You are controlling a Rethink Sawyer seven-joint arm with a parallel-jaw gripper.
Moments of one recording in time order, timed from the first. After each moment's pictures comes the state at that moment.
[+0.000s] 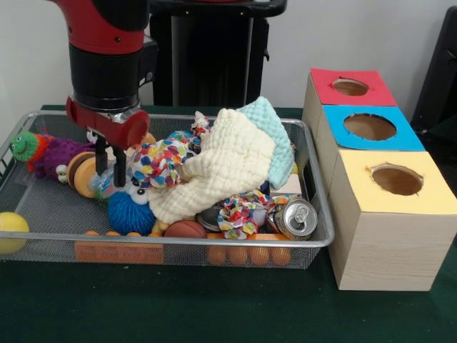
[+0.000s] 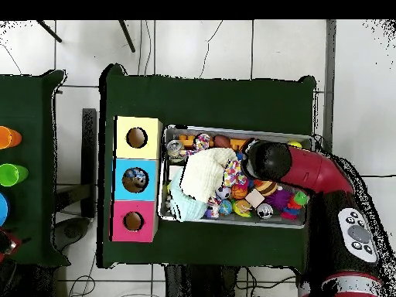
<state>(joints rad) -0.49 -0.54 0.04 1.45 -0.21 0.58 2.10</state>
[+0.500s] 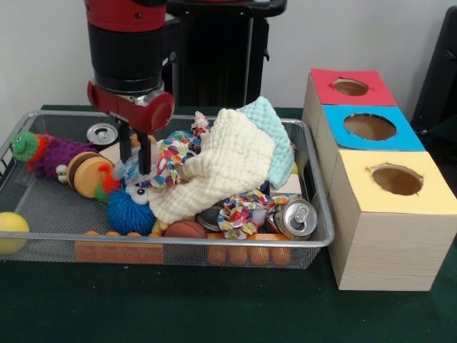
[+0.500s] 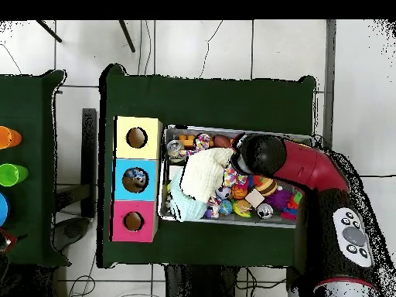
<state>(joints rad) -0.45 -0.59 0.04 1.46 -0.13 0.64 2.10</state>
